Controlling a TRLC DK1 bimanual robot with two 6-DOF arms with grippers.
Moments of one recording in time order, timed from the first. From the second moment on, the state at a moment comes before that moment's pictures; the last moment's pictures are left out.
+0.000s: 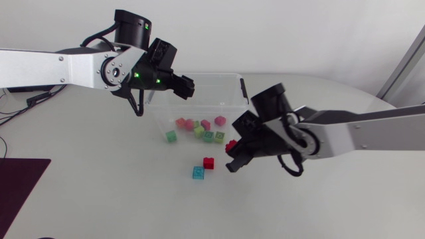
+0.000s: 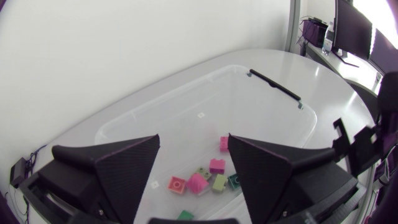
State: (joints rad) left arm -0.39 1.77 1.30 -0.10 0.11 0.21; right arm 0.56 1.62 0.84 -0.10 -0.10 -0.21
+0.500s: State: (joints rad) left arm -0.46 1.41 0.98 -0.37 0.14 0.23; right arm 0.46 1.46 1.09 -0.24 -0.13 -0.21
